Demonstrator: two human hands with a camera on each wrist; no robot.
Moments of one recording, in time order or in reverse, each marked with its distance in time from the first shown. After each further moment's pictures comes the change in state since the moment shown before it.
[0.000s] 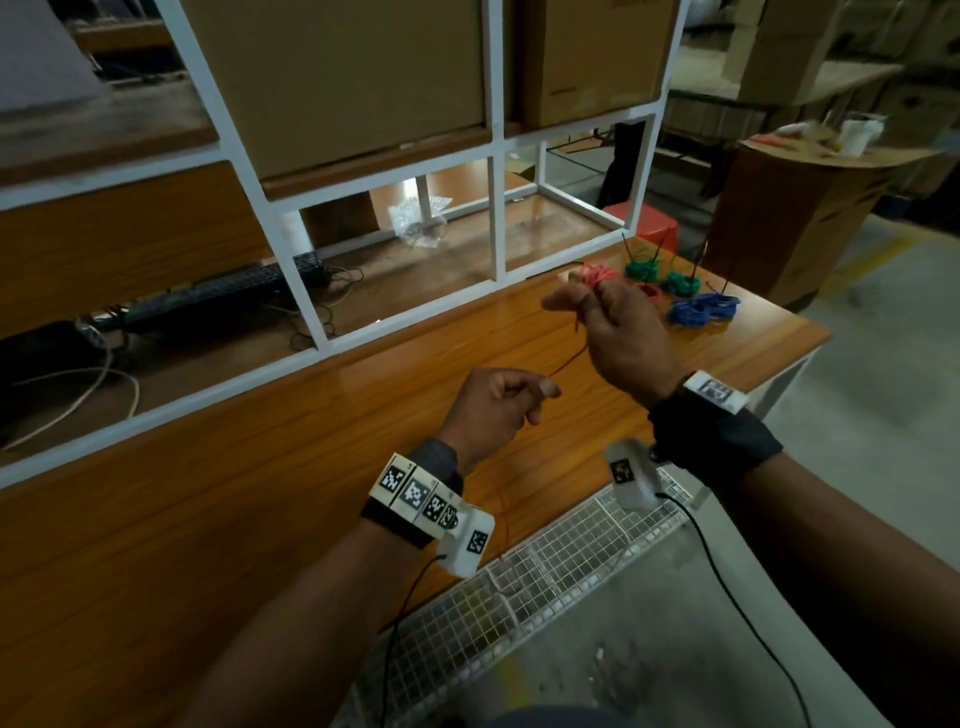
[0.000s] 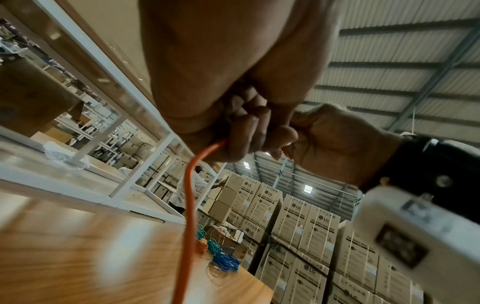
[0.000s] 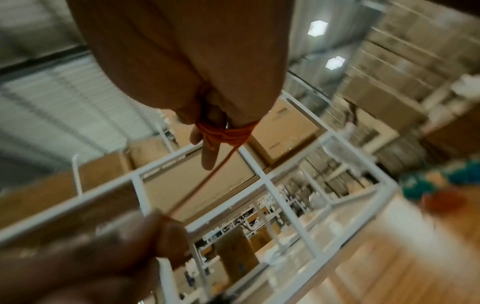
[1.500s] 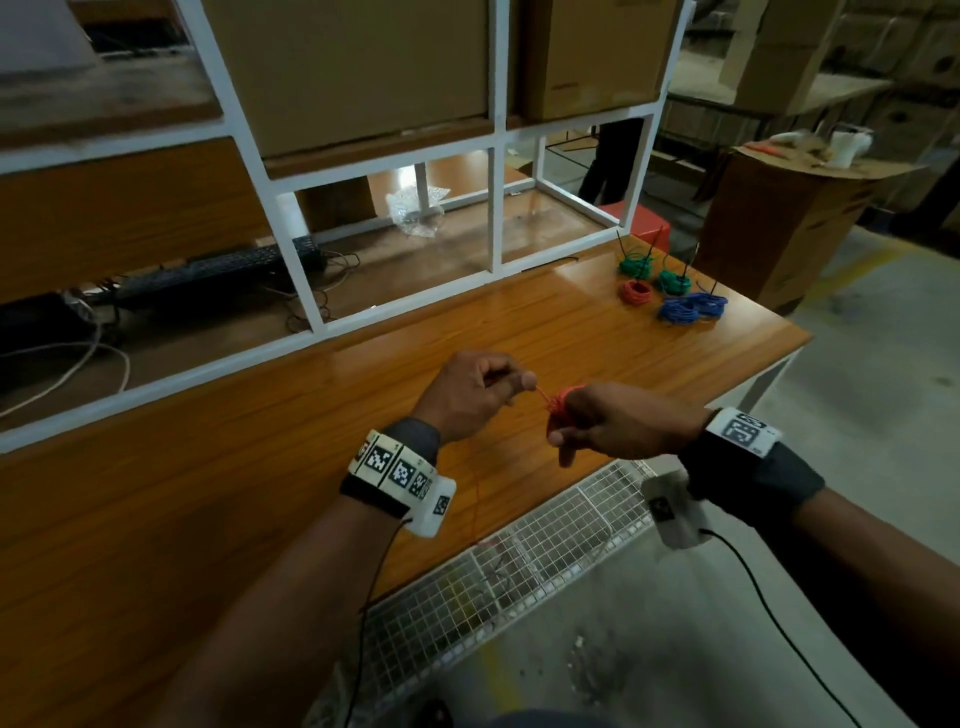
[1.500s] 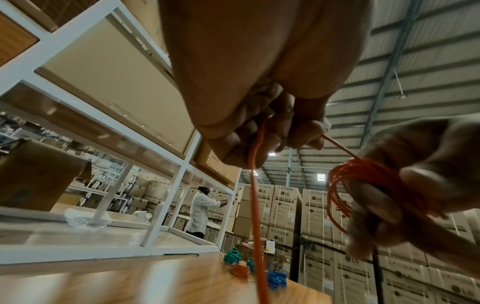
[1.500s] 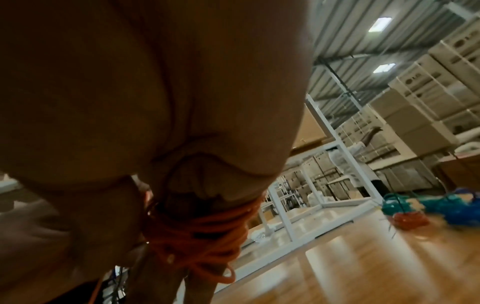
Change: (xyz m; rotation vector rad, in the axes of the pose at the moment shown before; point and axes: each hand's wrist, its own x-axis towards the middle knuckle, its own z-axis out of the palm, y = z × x) left_hand -0.013 0.004 -0.025 0.278 -0.053 0.165; right_hand -0.060 -0.003 -0.016 -0.324 -0.942 0.139
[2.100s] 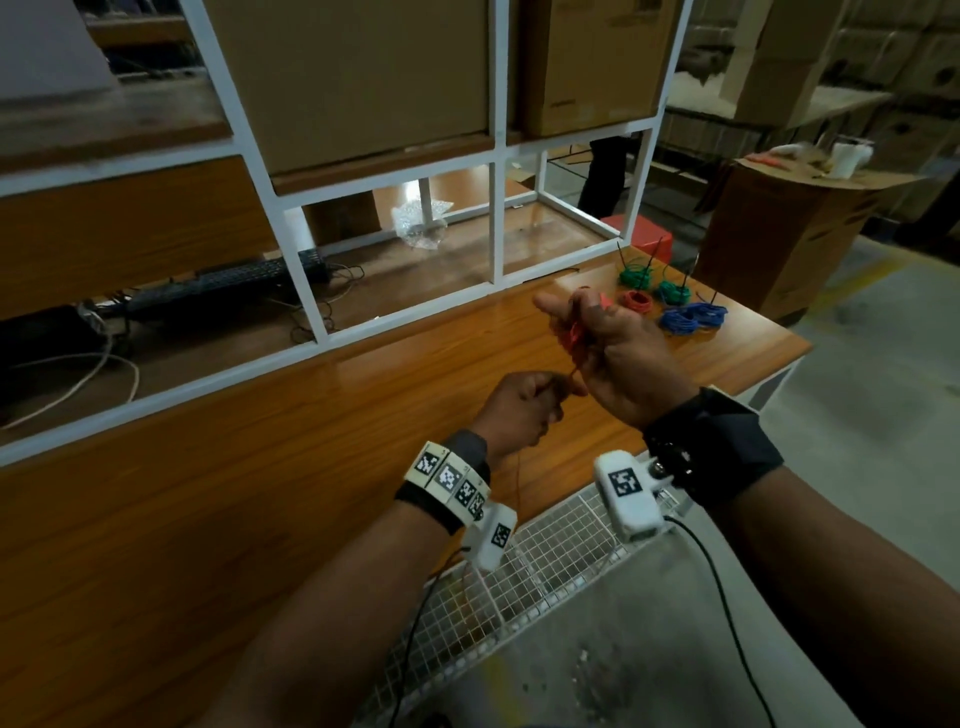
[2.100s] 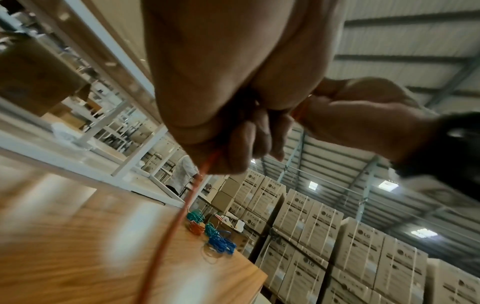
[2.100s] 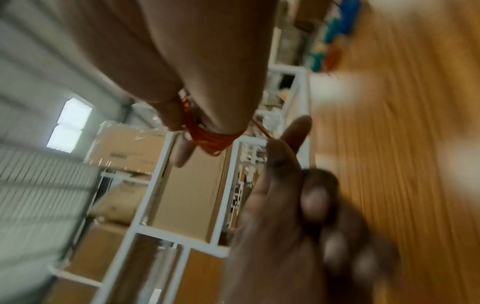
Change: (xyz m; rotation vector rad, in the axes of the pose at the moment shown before) left_hand 0.018 0.011 0.059 -0.338 -0.084 -0.228; right_hand 0.019 -0.009 -0.020 1.422 0.533 -0.344
